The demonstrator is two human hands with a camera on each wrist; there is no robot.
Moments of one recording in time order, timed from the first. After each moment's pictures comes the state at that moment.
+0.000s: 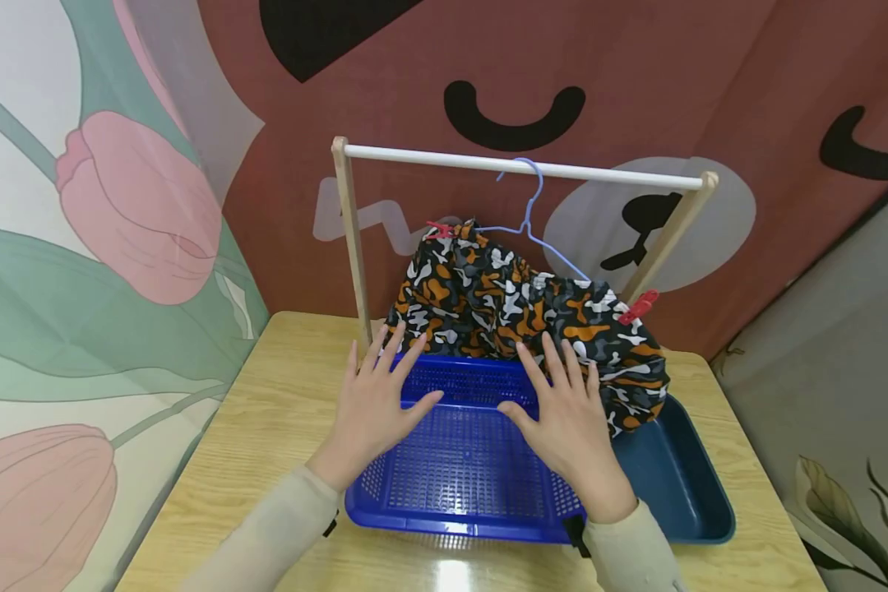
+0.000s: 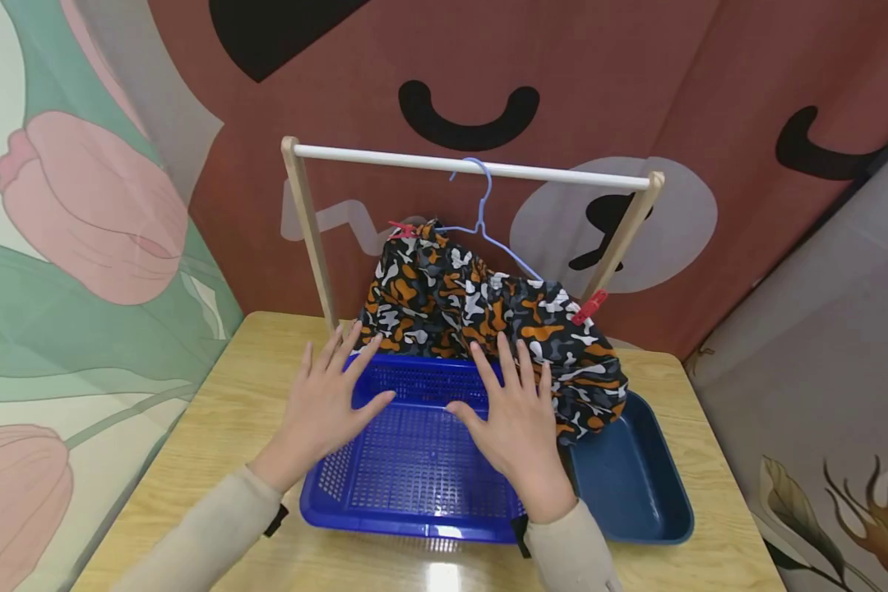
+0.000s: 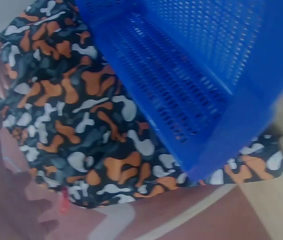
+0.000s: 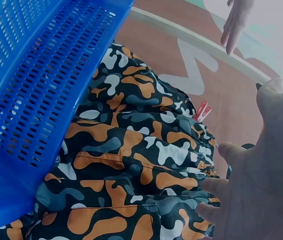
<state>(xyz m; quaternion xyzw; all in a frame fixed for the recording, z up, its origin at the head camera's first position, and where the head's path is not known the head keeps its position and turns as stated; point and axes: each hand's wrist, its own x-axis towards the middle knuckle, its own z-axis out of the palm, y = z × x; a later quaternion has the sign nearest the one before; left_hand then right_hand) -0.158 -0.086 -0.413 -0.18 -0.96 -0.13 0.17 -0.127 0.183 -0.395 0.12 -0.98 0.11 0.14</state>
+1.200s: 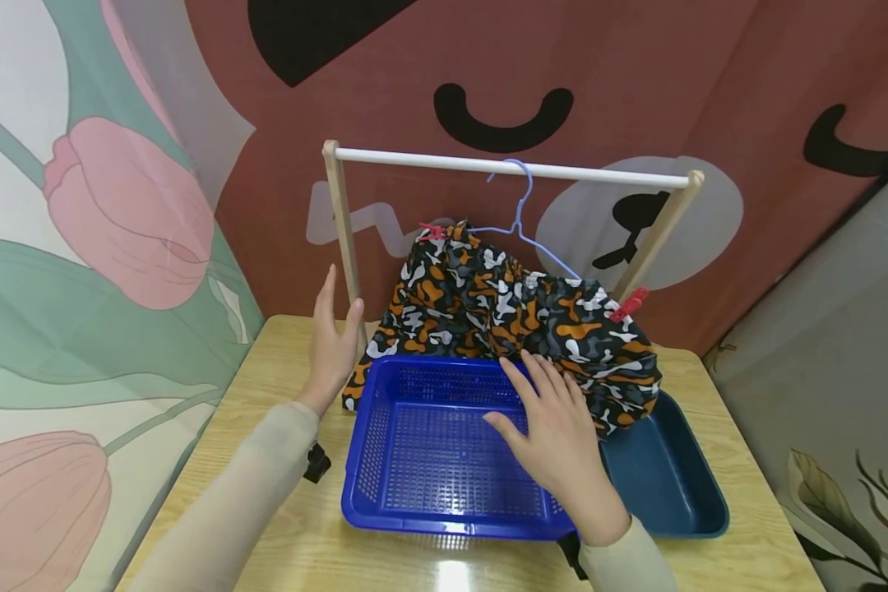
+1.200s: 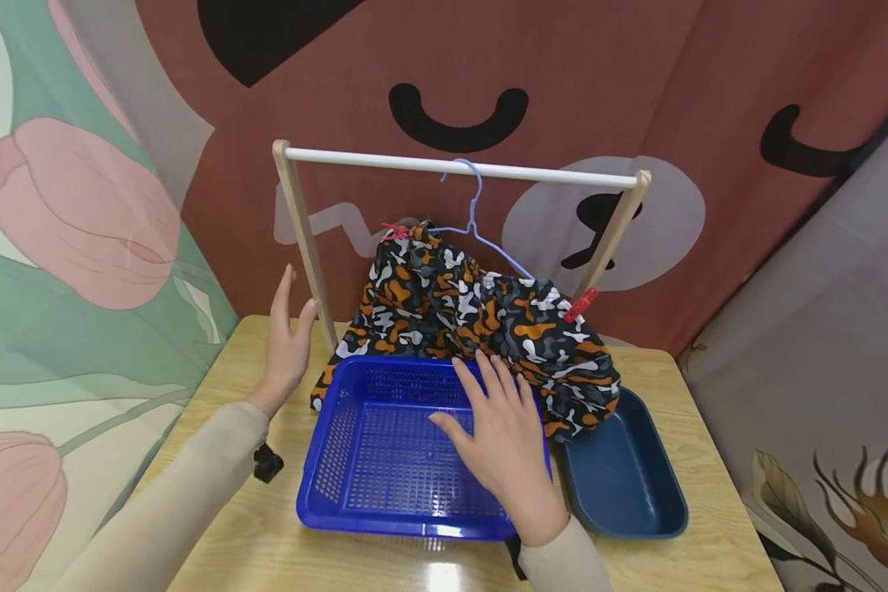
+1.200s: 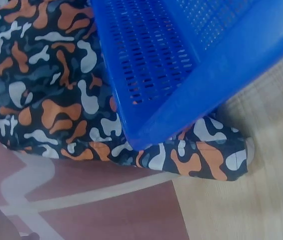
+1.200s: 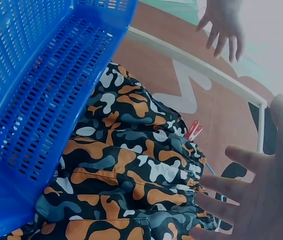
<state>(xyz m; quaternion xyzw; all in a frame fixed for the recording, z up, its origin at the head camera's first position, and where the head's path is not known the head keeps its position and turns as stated) -0.233 -0.128 -0.407 -0.06 -0.82 -0.52 0.21 -0.108 0.172 -0.392 0.15 -0.97 0.12 0.18</state>
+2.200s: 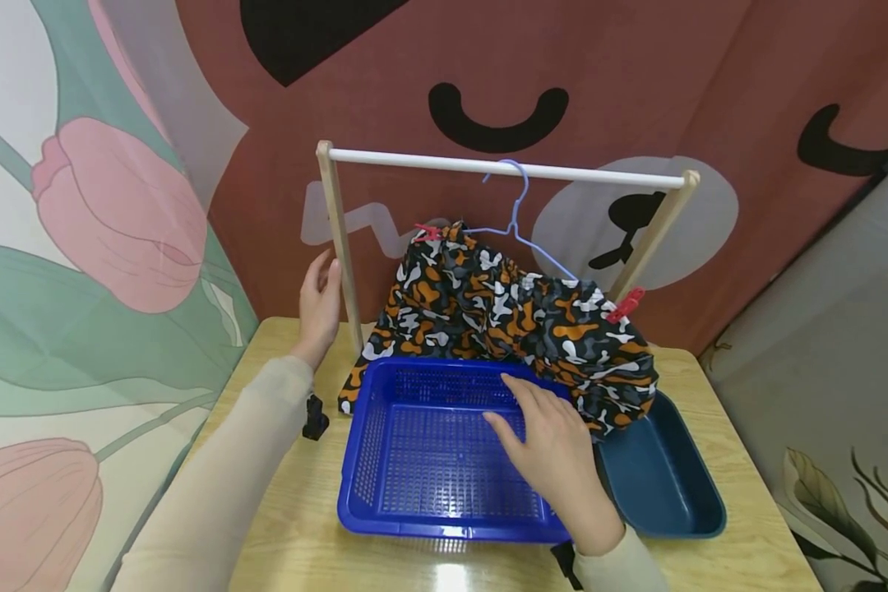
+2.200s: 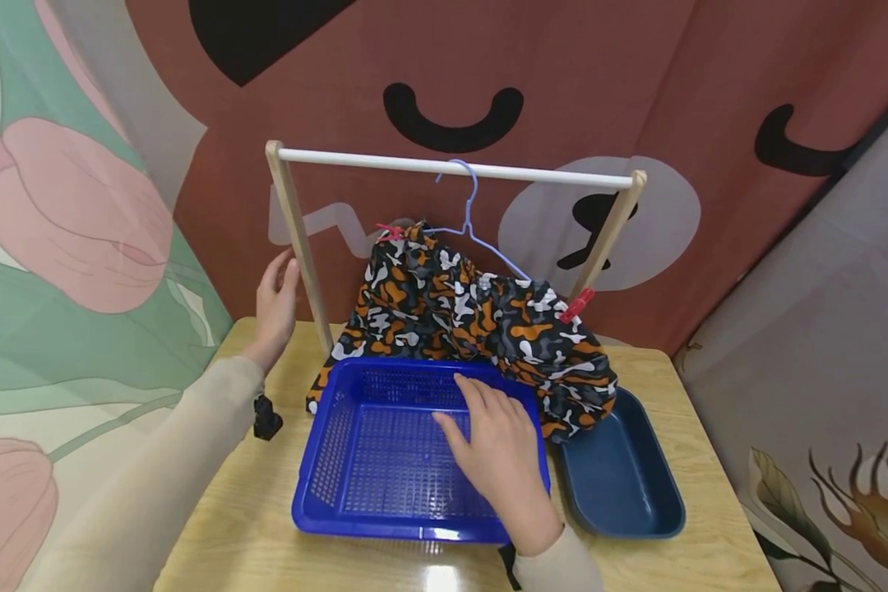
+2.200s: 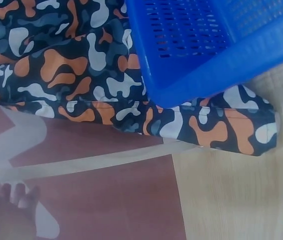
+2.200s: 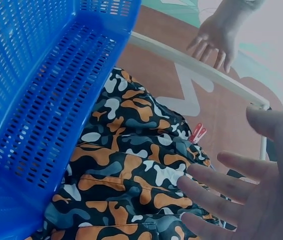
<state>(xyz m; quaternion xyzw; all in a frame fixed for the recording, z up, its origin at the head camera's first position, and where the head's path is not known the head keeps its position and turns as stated) -0.286 -0.140 -0.385 0.02 -0.76 -0.63 0.16 -0.104 0.168 -0.399 0.15 -0.95 0.16 0.24</state>
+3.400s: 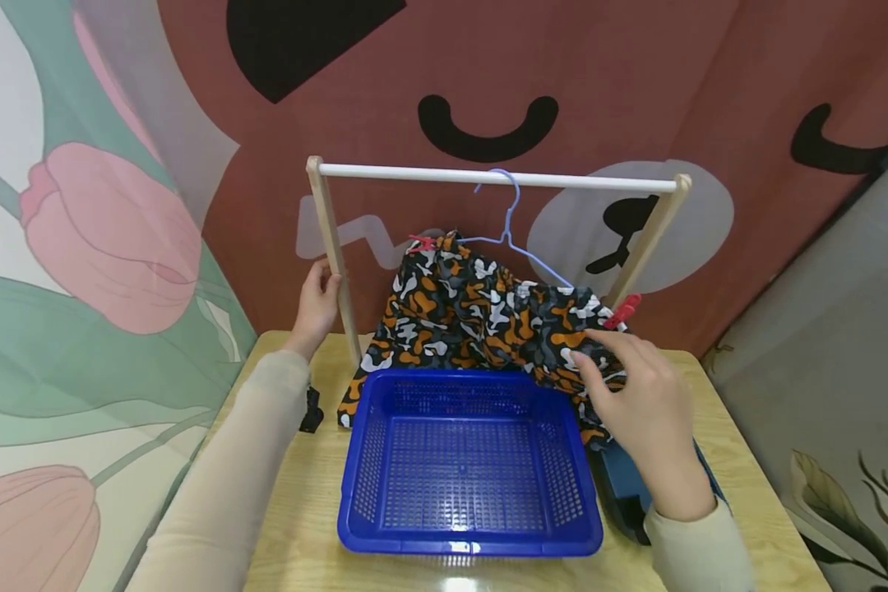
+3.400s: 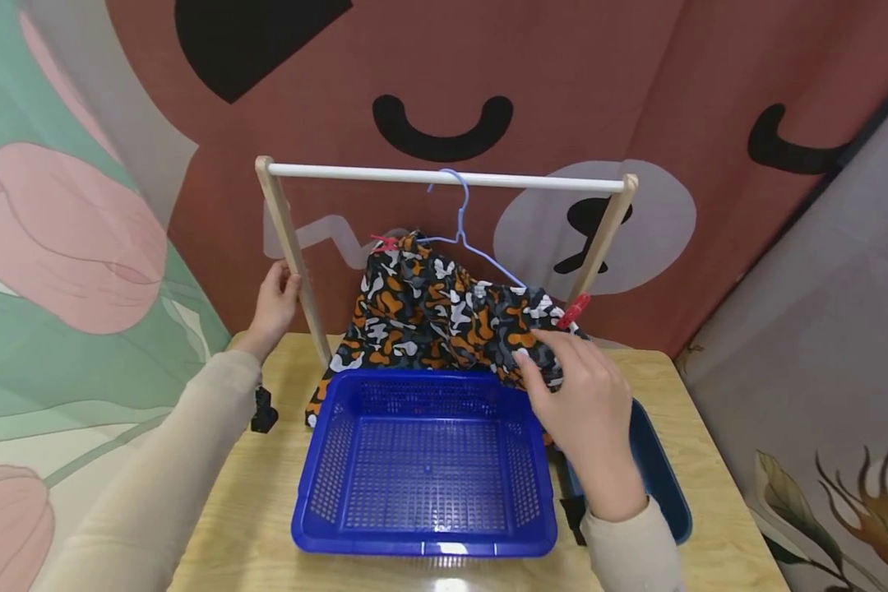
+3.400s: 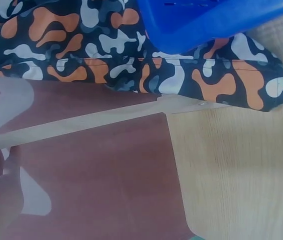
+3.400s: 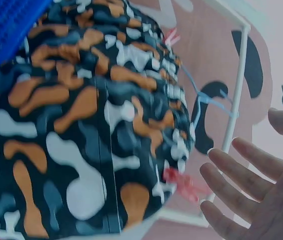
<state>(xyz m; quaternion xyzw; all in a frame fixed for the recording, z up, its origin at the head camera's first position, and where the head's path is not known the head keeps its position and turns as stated) -0.322 -0.152 -0.382 -0.07 -0.80 -0.58 0.12 -0.128 0.240 -0.334 0.13 -0.89 0.19 0.40</state>
